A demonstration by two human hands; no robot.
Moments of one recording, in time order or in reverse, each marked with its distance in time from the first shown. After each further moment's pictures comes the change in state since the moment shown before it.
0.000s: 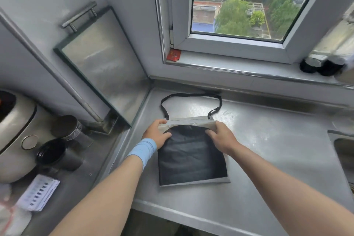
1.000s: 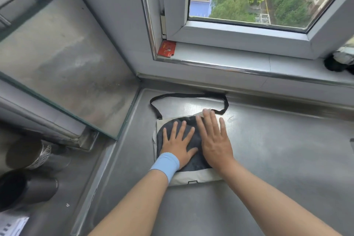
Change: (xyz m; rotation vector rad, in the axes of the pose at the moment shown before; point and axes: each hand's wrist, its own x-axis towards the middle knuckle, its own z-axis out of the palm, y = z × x) left_hand 0.072 0.011 0.103 0.826 -0.191 0.396; right_hand 0.064 0.021 0.051 -0.905 0.264 -0.400
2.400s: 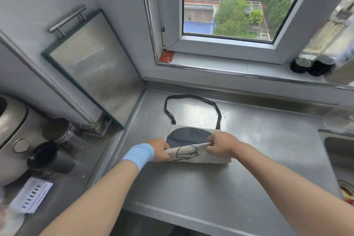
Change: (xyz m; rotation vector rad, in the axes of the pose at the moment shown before) left_hand -0.106 -0.018 -0.066 -0.225 -0.374 -0.029; right_hand -0.057 0.051 -0.080 0.386 -0.596 -0.016
